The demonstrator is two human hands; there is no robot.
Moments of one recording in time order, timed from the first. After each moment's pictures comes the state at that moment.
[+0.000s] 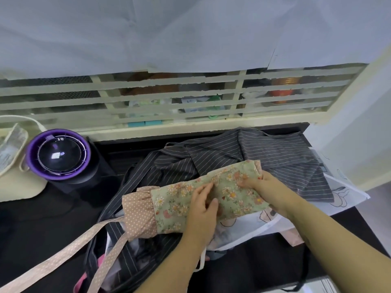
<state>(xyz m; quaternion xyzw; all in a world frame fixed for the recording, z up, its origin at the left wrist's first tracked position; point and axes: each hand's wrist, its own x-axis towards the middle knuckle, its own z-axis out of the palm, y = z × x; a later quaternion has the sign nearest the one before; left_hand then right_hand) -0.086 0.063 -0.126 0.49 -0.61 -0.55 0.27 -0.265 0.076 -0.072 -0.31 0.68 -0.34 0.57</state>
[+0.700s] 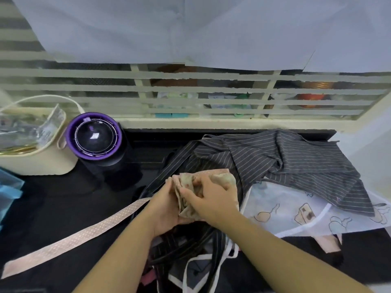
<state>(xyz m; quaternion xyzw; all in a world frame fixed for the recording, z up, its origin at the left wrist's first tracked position) 0.027 0.006 -0.128 0.45 -0.23 -0.84 0.19 -0.106 0.050 -0.091 -0.59 0.73 -0.16 0.31</state>
